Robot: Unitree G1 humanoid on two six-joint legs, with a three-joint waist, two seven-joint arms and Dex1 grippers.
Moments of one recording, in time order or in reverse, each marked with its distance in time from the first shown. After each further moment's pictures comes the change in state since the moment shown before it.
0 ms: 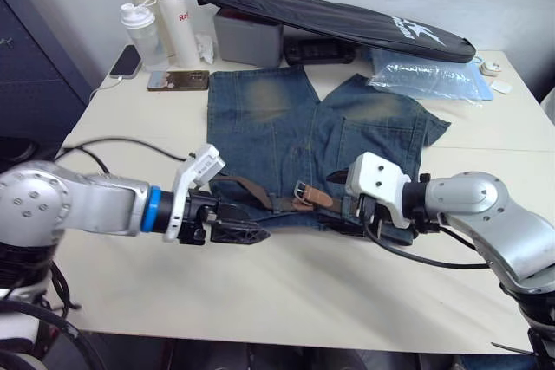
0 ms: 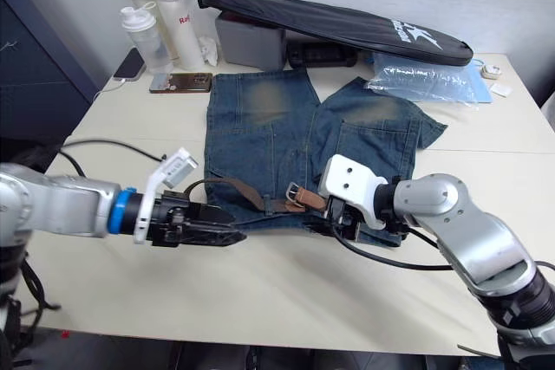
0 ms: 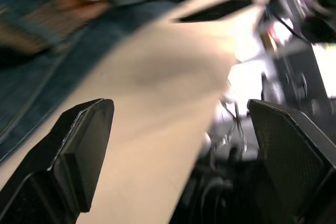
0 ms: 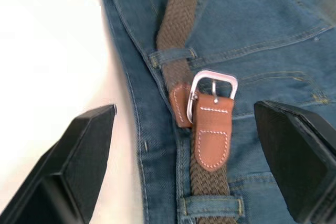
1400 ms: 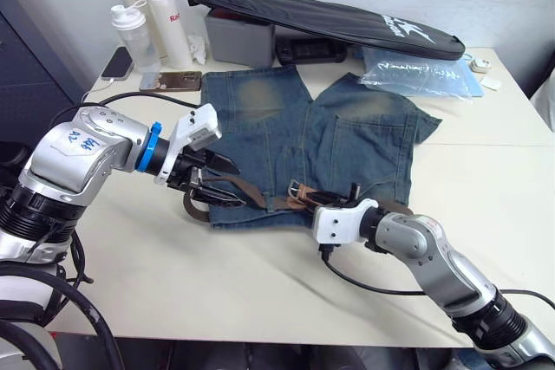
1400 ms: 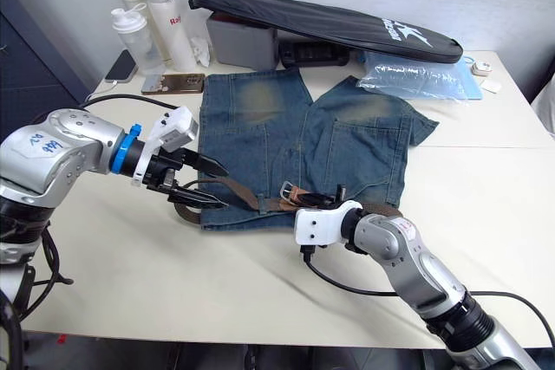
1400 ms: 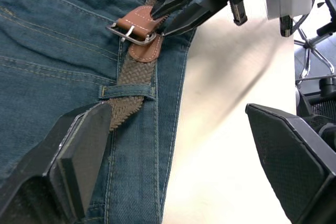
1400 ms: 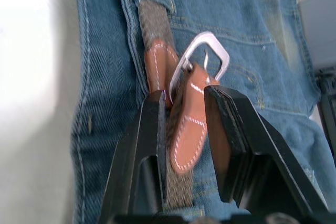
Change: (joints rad) left arm -0.188 -0.067 -0.306 0.252 1.173 -0.524 -0.910; right arm 0.171 0.228 0.138 0.260 -0.647 -0.609 -0.218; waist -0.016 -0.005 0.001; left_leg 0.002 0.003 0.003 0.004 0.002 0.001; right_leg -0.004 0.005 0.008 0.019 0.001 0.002
